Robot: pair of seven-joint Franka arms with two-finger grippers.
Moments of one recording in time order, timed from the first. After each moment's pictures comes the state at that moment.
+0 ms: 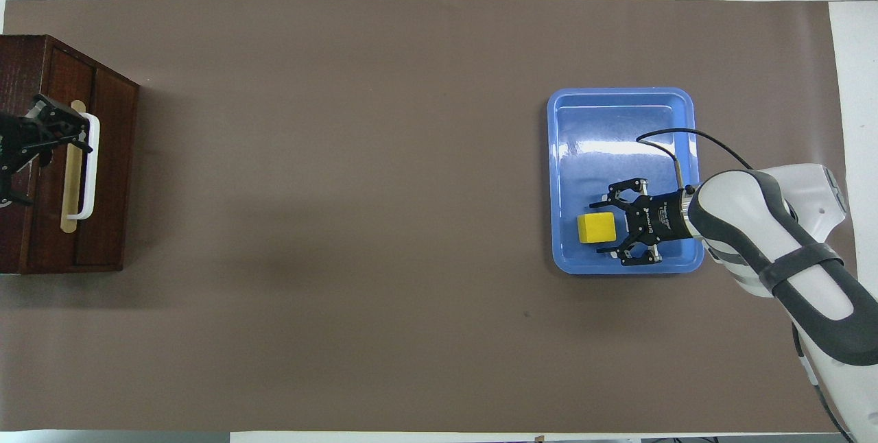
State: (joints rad) left arm 0.16 0.04 -0.19 -1.66 0.09 1.57 -0.66; right arm -0.06 0.19 0.04 -2.29 0.84 2.16 0.87
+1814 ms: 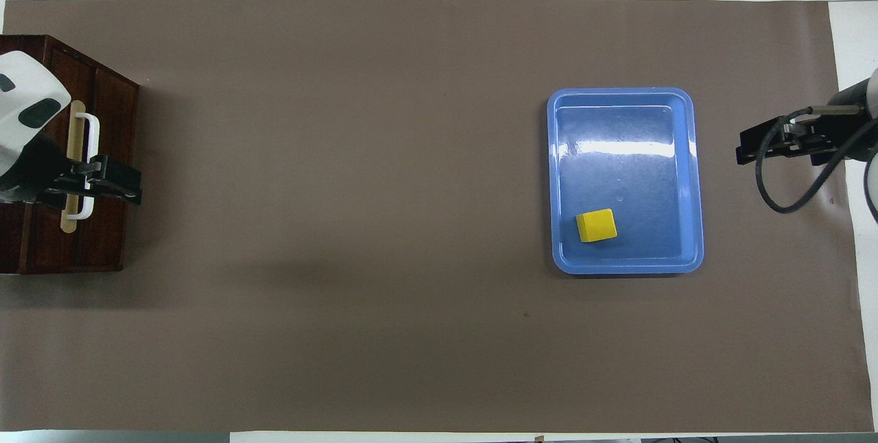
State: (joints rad) left arm 0.02 -0.02 -0.10 -1.70 0.01 1.52 -0.05; right arm -0.08 0.02 0.04 -1.58 0.01 1.54 -0.14
